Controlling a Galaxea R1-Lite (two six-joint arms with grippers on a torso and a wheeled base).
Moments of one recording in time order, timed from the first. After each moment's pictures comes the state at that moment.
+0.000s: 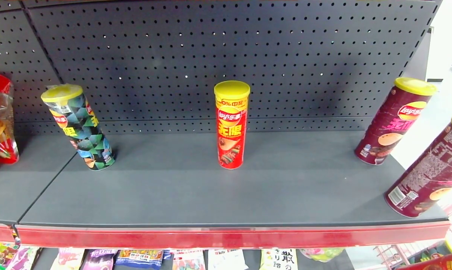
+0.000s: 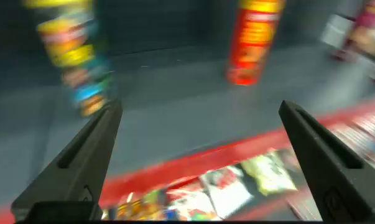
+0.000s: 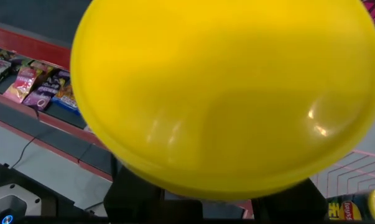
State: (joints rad) left arm -0.09 0.48 -0.47 -0.04 -0.39 0.00; right arm 0.19 0.32 -0.31 0.14 0.20 -0.07
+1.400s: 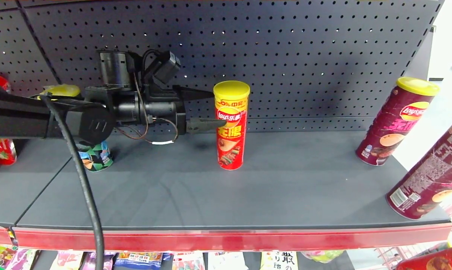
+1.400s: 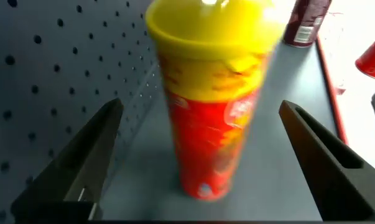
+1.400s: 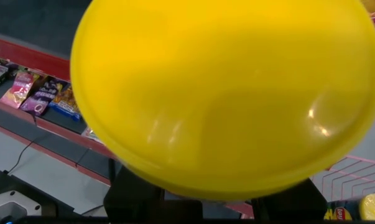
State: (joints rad) left arm -0.33 1.96 -1.37 -0.42 -0.94 0.33; right arm 0.19 0.36 -0.36 0.15 0.19 -0.07
